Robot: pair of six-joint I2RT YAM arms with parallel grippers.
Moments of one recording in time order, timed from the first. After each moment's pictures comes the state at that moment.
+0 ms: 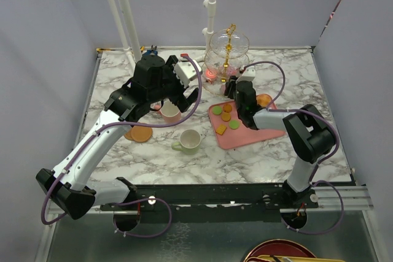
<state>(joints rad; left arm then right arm) -0.61 1.23 1.40 -0.58 0.26 0.36 0.53 1.80 0.88 0.71 0.45 0.24</state>
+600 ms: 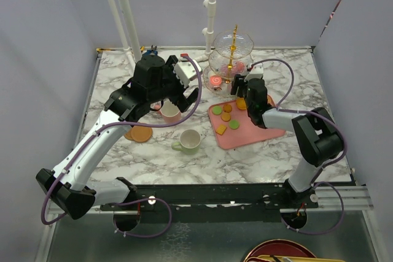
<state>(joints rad) -0.61 1.23 1.40 -0.58 0.25 0.36 0.43 1.74 0.83 0.71 0.34 0.14</state>
